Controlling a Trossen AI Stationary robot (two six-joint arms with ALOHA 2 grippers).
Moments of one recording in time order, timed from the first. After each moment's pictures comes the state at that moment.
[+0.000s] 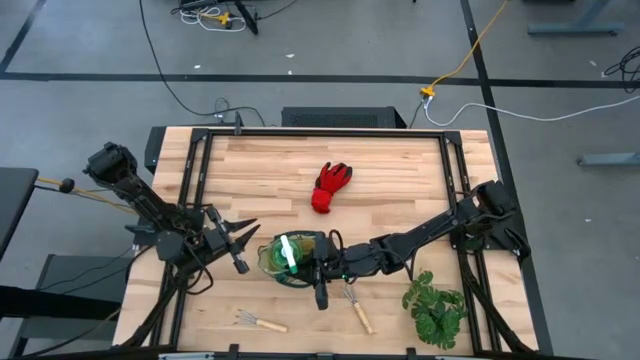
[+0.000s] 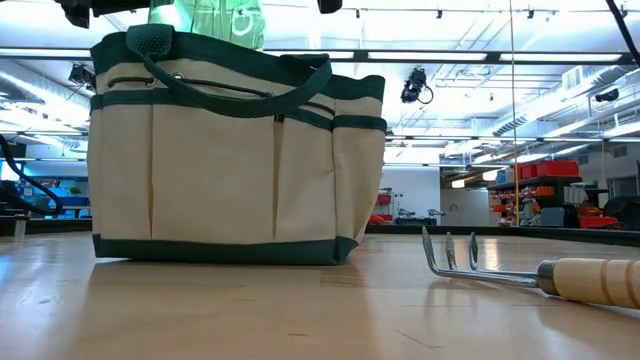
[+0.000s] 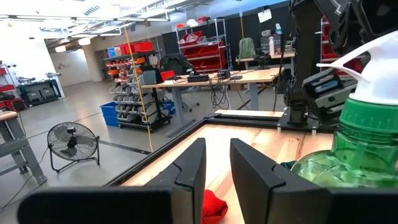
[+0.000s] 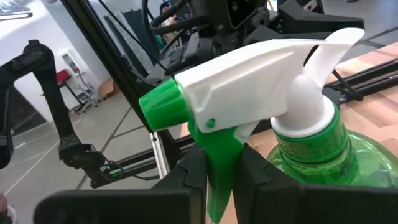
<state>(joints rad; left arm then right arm) -0.85 1.20 0.38 1.16 -1.44 0.41 0.41 1.86 1.30 0.44 0.31 0.46</state>
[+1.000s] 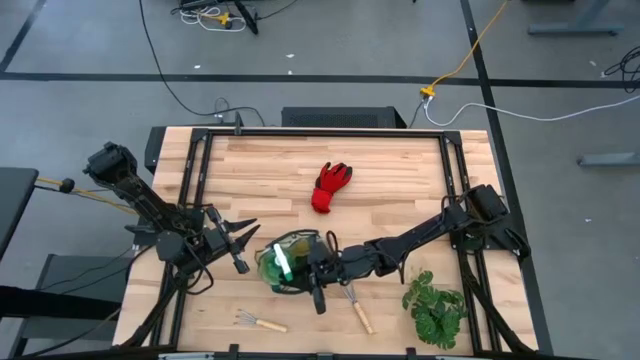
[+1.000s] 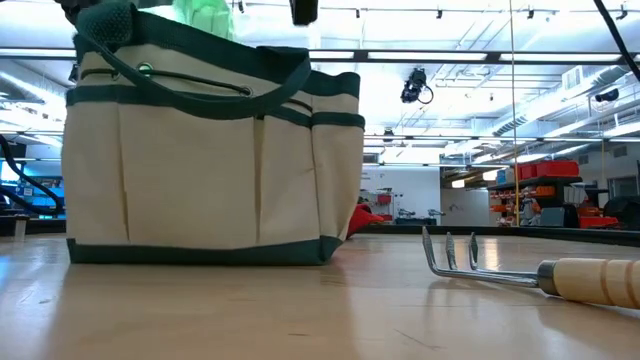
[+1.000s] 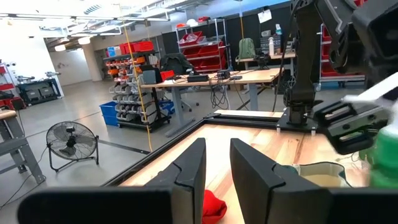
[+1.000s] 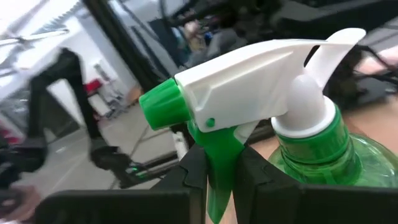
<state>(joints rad) -0.85 1.20 0.38 1.16 -1.44 0.40 0.40 1.94 1.30 0.60 0.20 0.51</state>
